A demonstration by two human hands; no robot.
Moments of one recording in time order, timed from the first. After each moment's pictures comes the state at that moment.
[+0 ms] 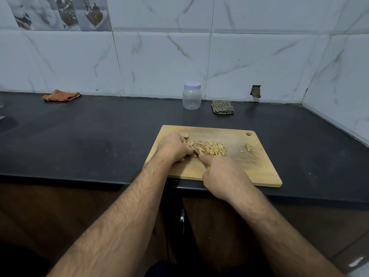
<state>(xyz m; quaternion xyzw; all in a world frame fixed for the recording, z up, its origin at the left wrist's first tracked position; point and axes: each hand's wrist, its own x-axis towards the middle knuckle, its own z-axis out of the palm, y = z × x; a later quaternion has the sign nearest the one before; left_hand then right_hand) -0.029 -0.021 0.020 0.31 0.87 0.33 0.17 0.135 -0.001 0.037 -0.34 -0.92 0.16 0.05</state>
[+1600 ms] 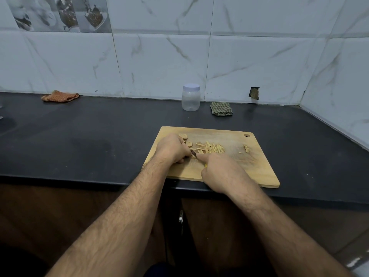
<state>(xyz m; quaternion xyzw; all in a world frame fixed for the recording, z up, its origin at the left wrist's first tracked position) -0.030 -0.019 0.017 0.29 0.88 0.34 0.17 0.124 0.007 0.046 -0.35 -0.93 0.15 -0.01</state>
